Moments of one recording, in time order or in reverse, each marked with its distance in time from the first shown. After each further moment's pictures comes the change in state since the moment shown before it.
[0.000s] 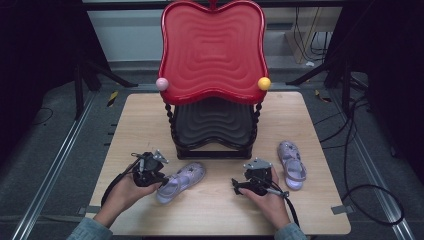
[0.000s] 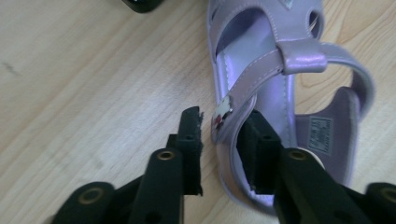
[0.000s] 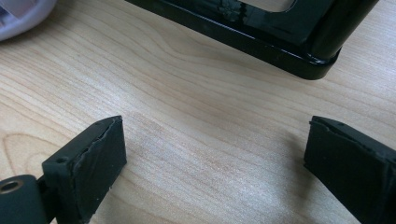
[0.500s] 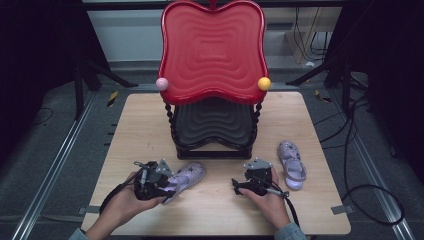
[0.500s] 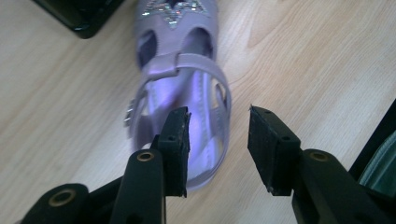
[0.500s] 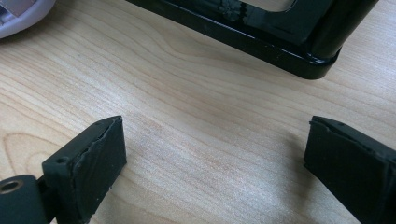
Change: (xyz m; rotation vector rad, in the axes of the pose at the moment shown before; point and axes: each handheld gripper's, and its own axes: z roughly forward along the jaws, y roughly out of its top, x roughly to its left) left arm -0.048 0.000 -0.020 -0.022 -0.050 0.100; right arm 0.000 0.000 0.000 0.000 0.001 0.001
